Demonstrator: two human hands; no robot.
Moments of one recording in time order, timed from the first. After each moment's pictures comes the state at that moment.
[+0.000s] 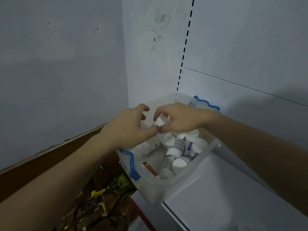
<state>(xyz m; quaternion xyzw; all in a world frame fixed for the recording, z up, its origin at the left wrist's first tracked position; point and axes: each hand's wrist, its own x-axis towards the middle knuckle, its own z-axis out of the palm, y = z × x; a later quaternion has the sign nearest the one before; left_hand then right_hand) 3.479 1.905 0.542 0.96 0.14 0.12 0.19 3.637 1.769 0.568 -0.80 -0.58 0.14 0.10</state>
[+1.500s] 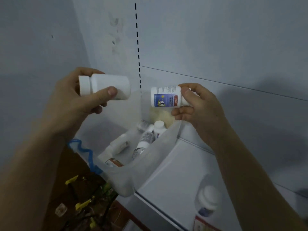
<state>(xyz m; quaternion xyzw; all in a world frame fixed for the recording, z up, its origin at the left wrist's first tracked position) 3.450 1.859 0.611 0.78 0.05 0.32 0.54 3.583 1.621 0.584 -0.64 -0.21 0.07 0.73</state>
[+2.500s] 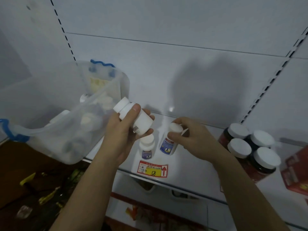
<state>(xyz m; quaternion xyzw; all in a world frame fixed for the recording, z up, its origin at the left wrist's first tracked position) 3.461 1.631 0.485 0.53 0.02 0.06 0.84 3.507 1.417 0.457 -0.89 -0.16 0.04 0.44</state>
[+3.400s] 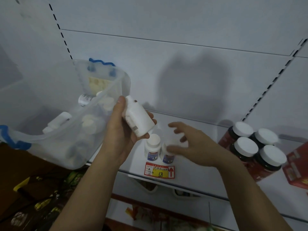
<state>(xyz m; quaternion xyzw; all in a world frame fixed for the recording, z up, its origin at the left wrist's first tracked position) 3.469 1.656 0.491 0.45 0.03 -0.03 0.89 3.494 1.437 0.463 -0.93 -0.19 0.12 0.31</state>
